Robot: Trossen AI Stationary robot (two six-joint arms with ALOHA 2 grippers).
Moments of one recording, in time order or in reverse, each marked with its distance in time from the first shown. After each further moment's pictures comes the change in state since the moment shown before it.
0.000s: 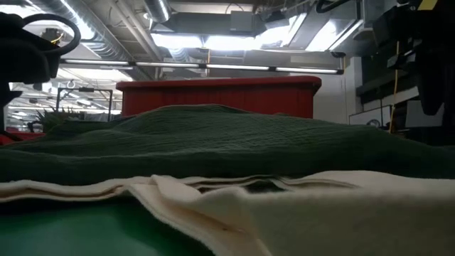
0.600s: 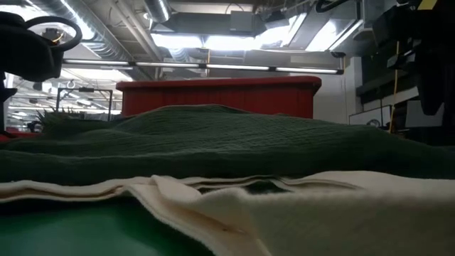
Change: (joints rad) left arm -0.001 -0.011 -0.067 0.120 -0.036 0.009; right arm 0.000 0.000 0.000 0.003 0.000 0.000
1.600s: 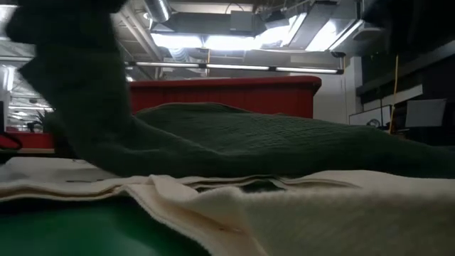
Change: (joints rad) left arm 0.181 -0.371 0.047 0.088 -0.133 0.299; right arm 0.000 -0.001 0.241 -0.060 0.074 -0.178
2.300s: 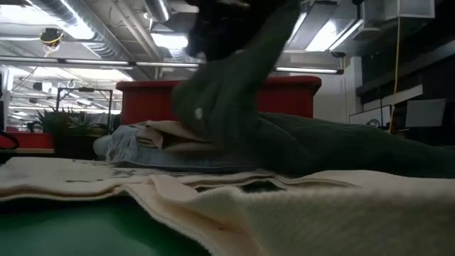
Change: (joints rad) left arm 0.362 0.108 0.001 0.821 0.135 0.706; right arm 0.000 0.000 0.214 -0.001 0.144 -0.055
